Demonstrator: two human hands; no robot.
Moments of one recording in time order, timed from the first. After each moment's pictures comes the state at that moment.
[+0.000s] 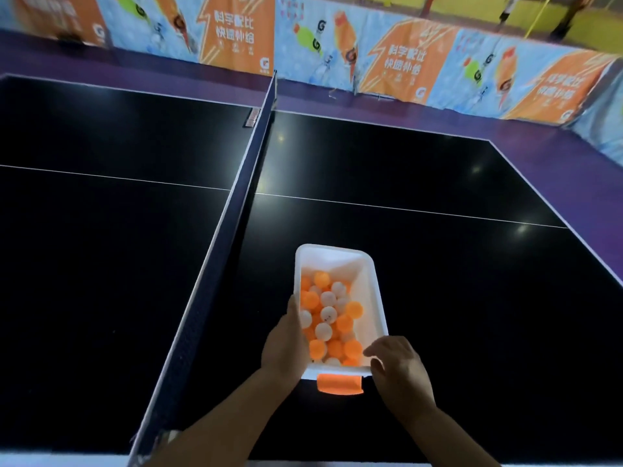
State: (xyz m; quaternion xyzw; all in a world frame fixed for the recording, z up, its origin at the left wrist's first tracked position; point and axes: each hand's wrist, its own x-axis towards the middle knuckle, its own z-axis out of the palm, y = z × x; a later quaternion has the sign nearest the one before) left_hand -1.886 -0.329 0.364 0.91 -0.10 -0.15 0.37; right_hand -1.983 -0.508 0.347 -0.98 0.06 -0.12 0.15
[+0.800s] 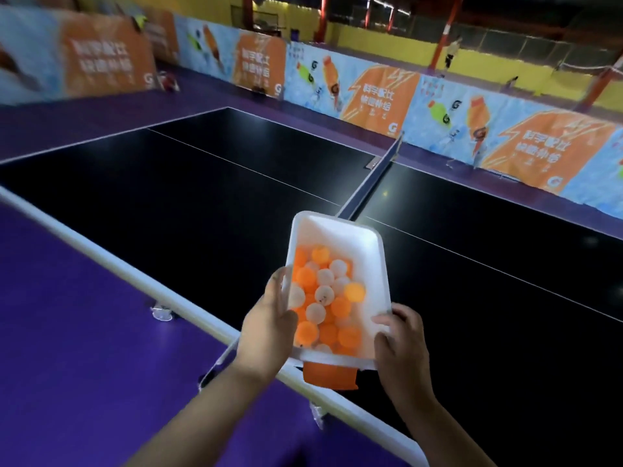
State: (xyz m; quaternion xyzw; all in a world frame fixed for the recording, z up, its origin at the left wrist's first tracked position) left_hand -2.090 -0.175 0.478 0.82 0.09 0.06 0.57; right_hand -2.076 -0.378 0.442 -0.92 -0.02 -0.18 0.35
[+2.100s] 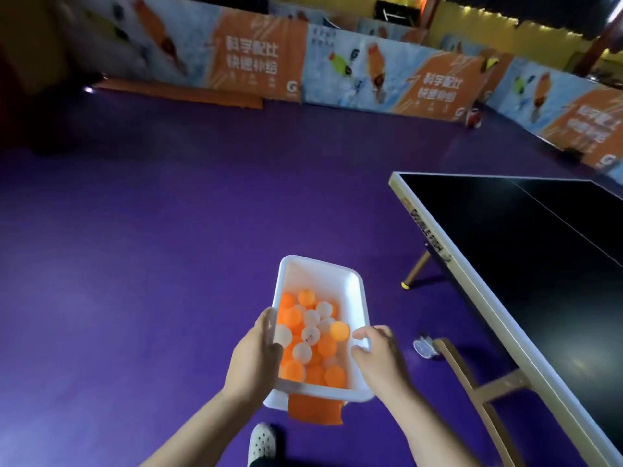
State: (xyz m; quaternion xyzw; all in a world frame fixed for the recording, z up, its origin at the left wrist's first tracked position) left_hand -2.504 0.531 0.397 0.68 0.53 0.19 0.47; right_hand -2.319 0.440 0.369 -0.88 -0.37 0.18 0.26
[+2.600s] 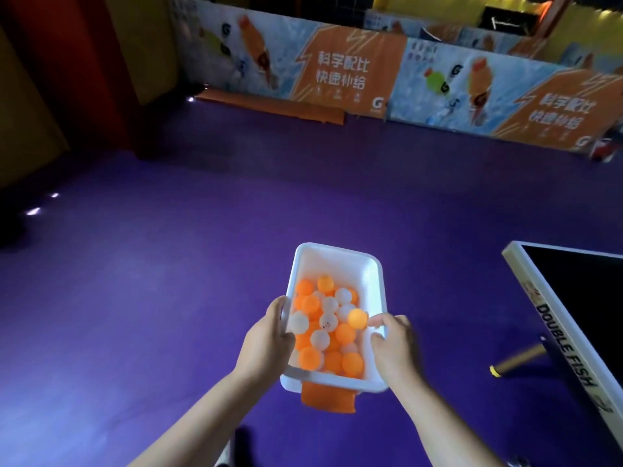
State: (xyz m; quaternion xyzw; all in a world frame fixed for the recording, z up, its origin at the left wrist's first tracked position) left_hand -2.495 0.854 0.412 0.65 0.61 0.22 0.41; right_hand -2.301 0.801 0.405 -0.84 -0.43 0.18 0.27
